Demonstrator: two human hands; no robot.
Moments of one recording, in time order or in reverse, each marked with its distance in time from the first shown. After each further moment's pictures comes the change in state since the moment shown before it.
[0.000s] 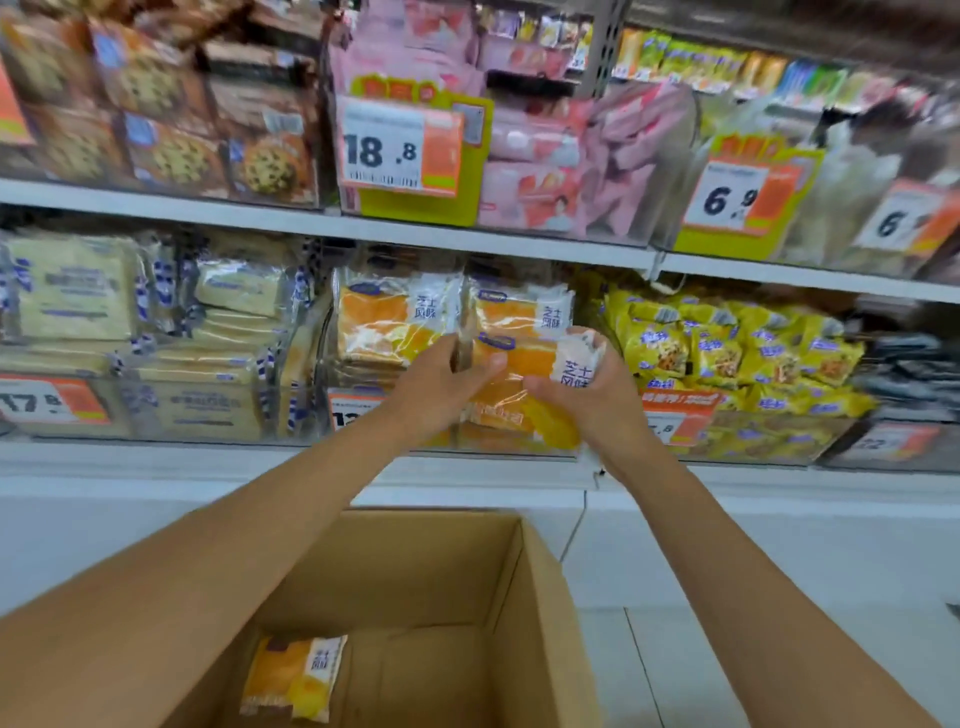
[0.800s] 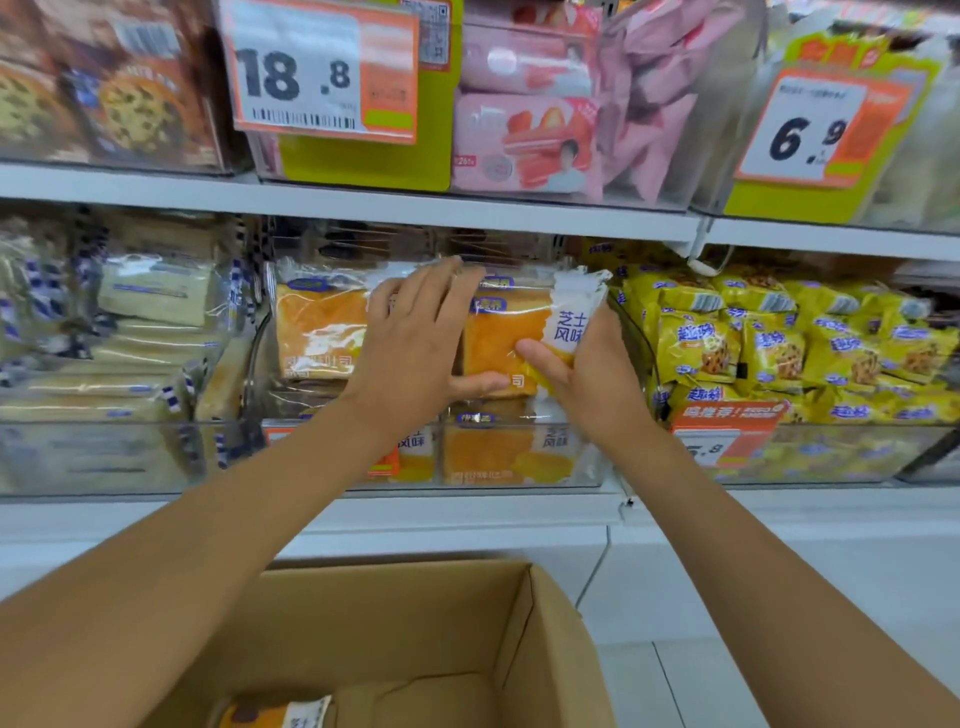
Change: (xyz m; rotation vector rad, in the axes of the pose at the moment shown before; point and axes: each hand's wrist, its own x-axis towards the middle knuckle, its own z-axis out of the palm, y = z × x) left_hand 0.087 -0.045 0.003 1.091 0.323 0.548; right_hand 0.083 0.054 0.008 -0.441 0.130 -0.241
